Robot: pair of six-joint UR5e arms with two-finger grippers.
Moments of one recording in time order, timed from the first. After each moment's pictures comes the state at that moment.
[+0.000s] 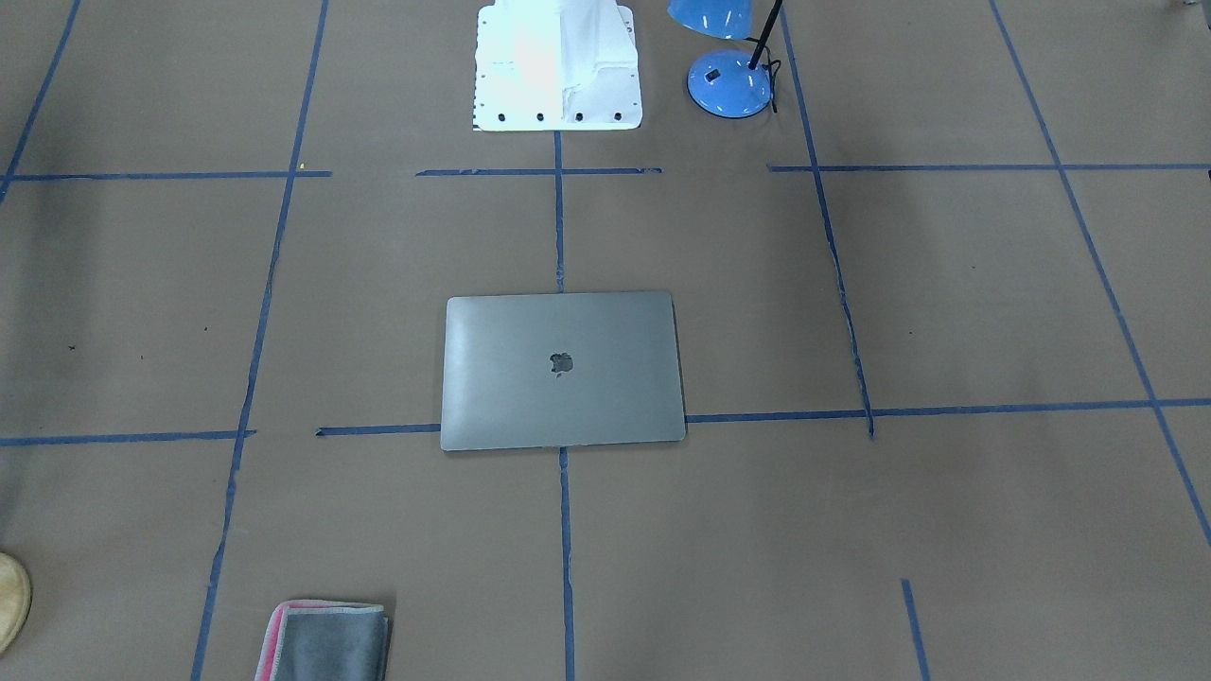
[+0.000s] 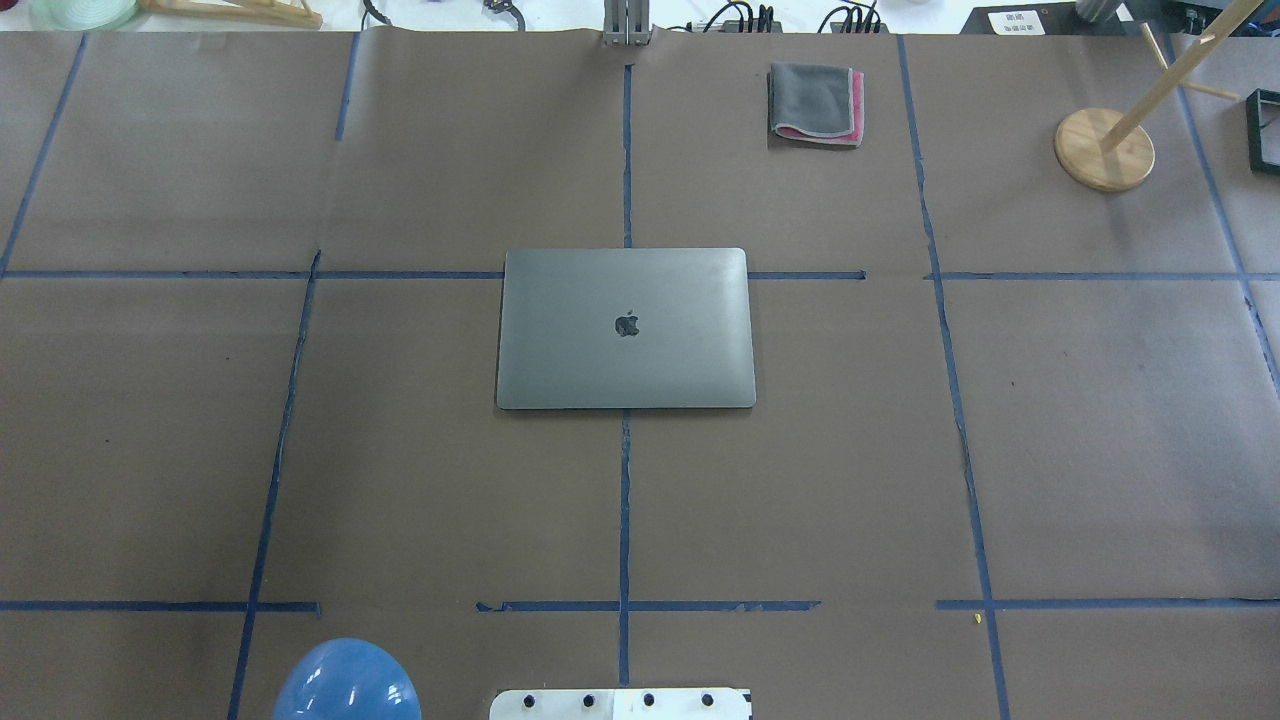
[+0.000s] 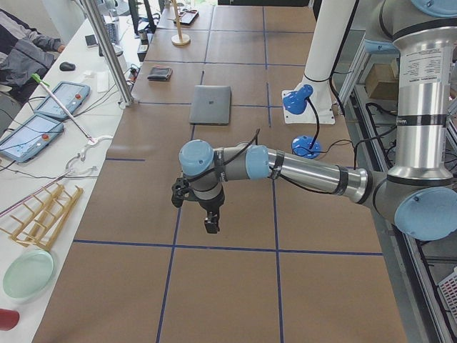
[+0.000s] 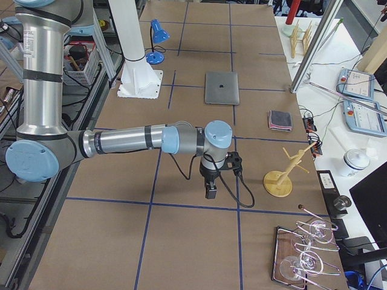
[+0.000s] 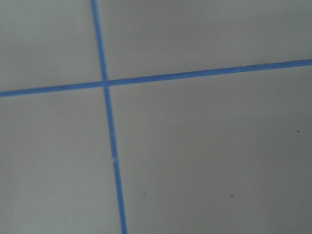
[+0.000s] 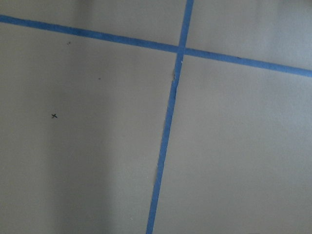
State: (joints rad) left arm -1.54 -1.46 -1.85 -1.24 -2.37 0.13; right arm 1.50 -1.69 1.82 -1.73 2.26 -0.11
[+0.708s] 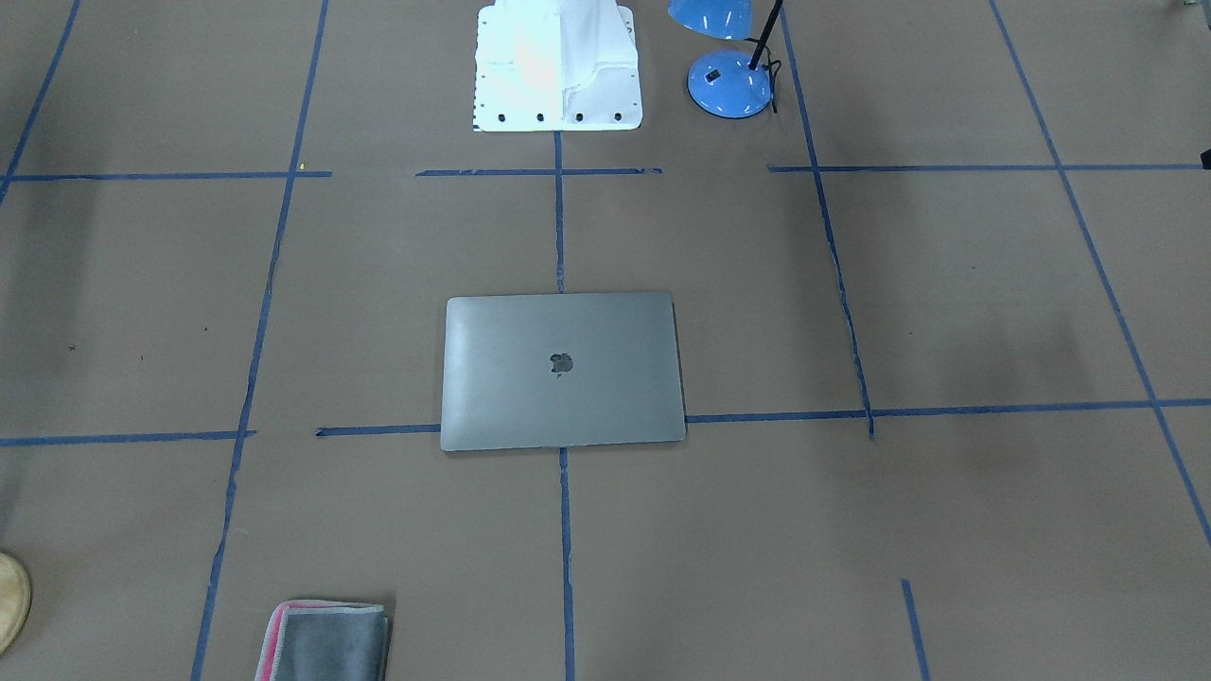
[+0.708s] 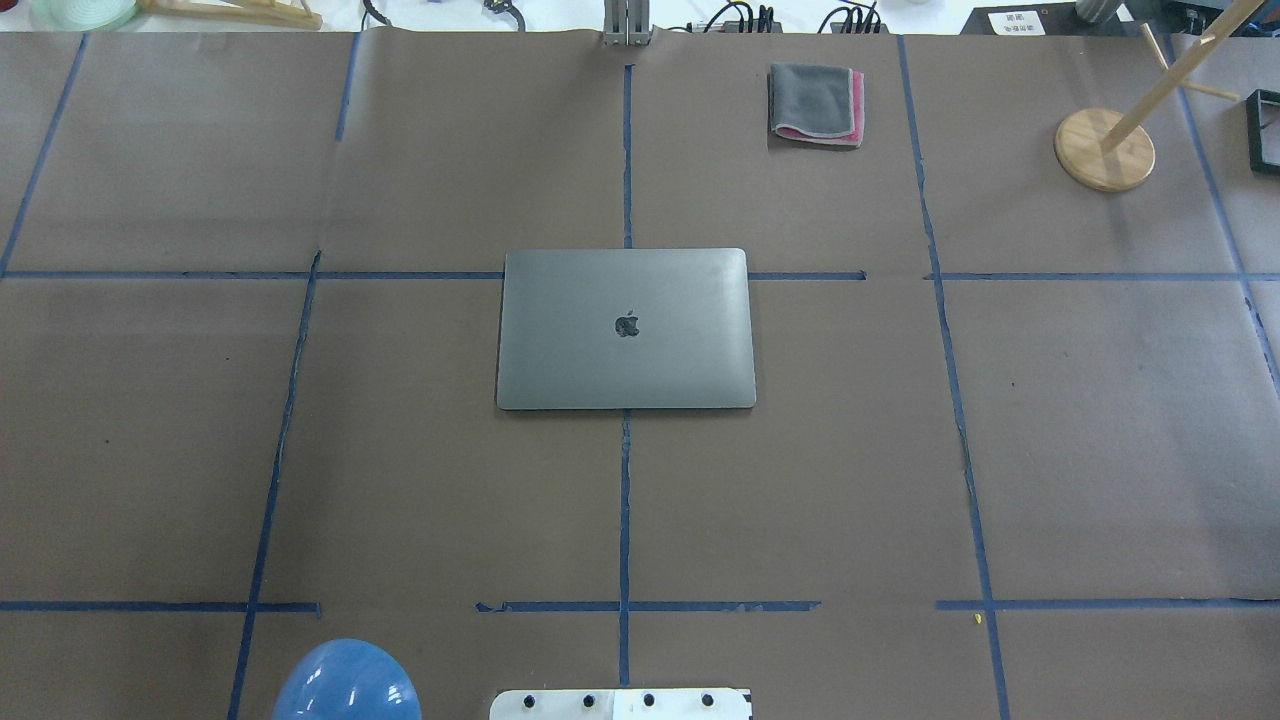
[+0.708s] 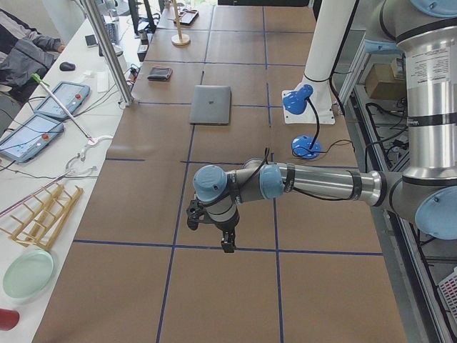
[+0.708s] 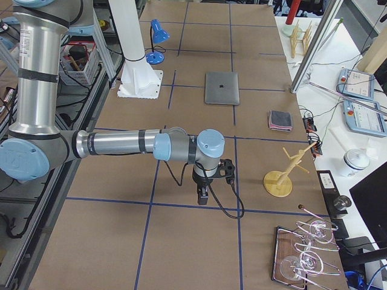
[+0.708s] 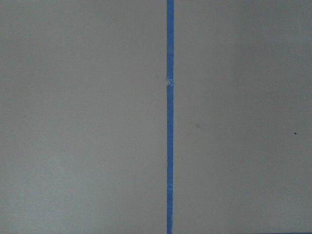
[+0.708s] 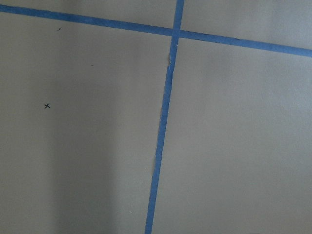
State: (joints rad) left arm -1.54 -1.41 -1.81 -1.28 -2.35 0.14; right arm 1.50 -1.72 1.80 -1.69 2.28 -0.10
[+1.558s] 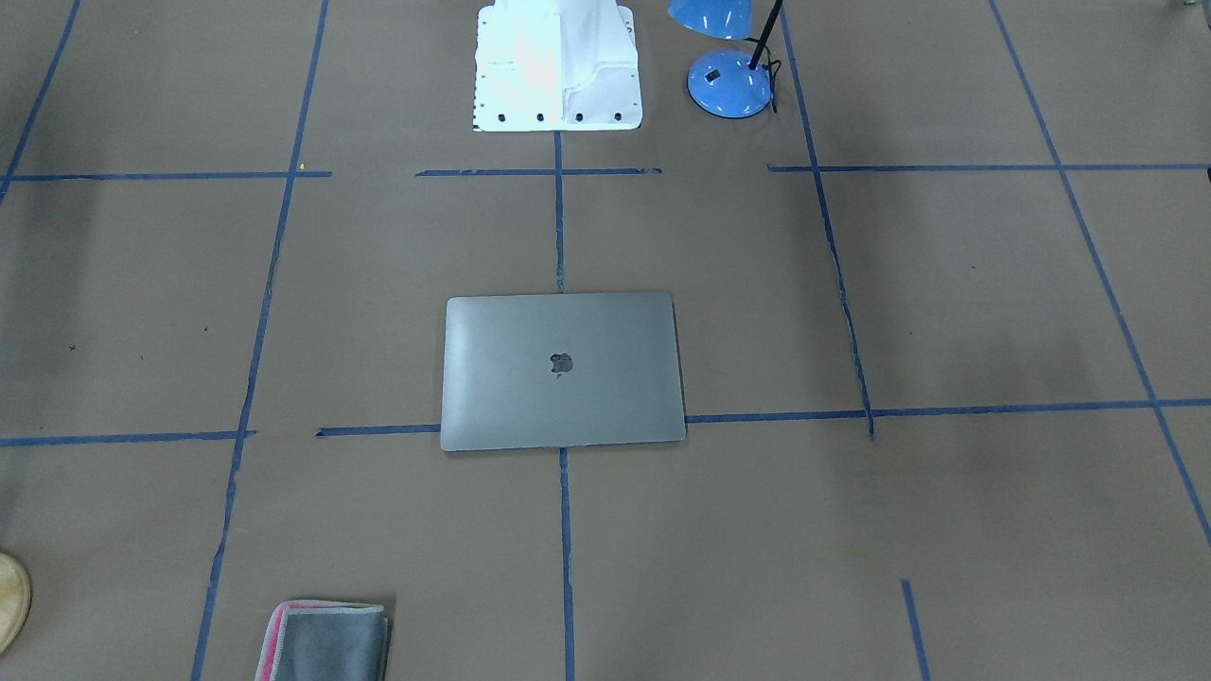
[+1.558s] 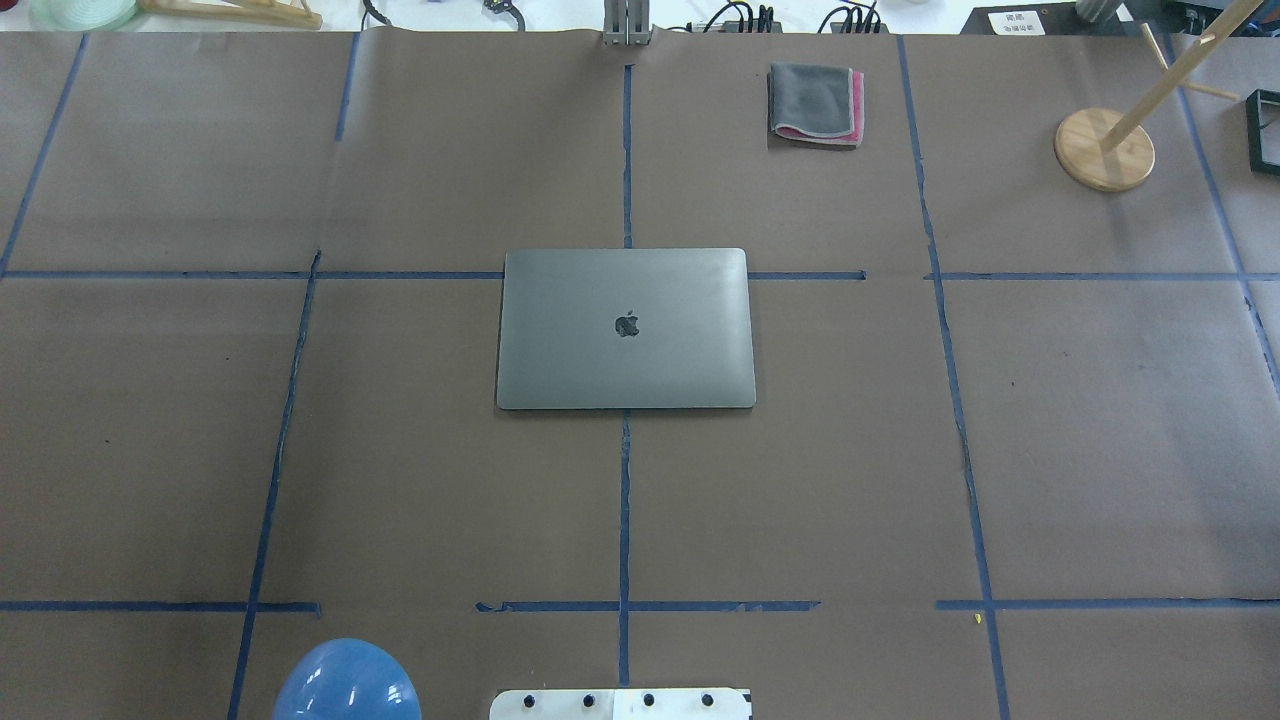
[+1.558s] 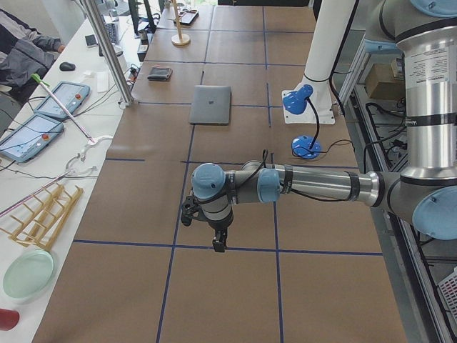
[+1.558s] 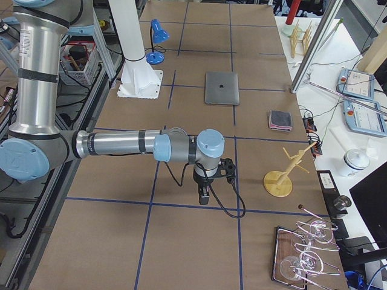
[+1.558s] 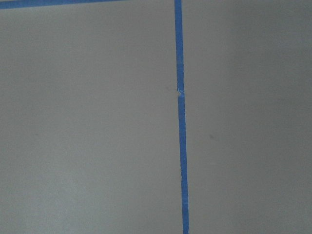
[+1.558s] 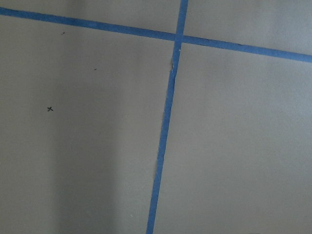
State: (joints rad) left arm -1.53 -1.42 -1.80 -1.41 -2.34 0.14; right arm 1.50 -1.72 1.80 -1.67 2.29 -0.10
